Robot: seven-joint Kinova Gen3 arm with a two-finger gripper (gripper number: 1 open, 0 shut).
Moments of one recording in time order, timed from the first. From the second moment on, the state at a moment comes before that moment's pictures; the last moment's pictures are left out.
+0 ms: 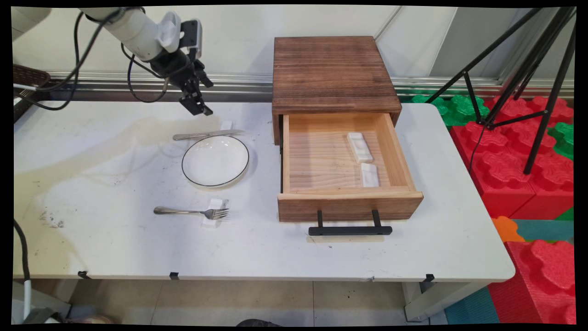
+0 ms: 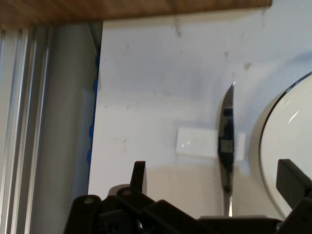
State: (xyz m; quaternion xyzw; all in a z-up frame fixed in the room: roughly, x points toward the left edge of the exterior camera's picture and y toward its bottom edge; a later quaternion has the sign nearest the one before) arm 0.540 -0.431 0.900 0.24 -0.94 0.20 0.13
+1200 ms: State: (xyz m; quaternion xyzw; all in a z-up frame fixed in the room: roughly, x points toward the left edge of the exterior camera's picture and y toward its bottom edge) arm 0.584 -0.457 0.817 0.24 -0.96 0.14 0.06
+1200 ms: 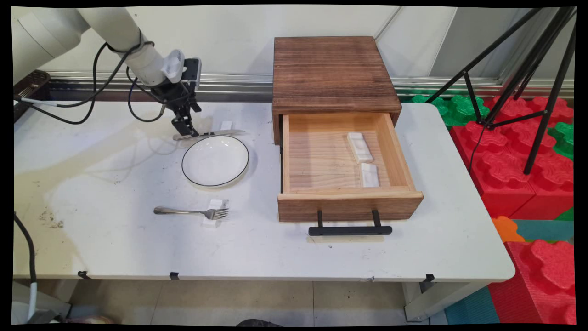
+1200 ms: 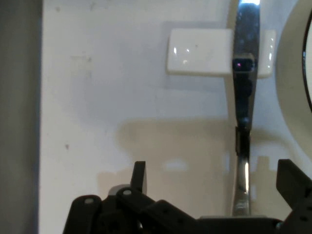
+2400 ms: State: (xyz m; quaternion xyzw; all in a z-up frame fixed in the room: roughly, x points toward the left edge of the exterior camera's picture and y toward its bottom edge) arm 0.591 -0.459 0.793 0.23 -0.96 0.12 0.08
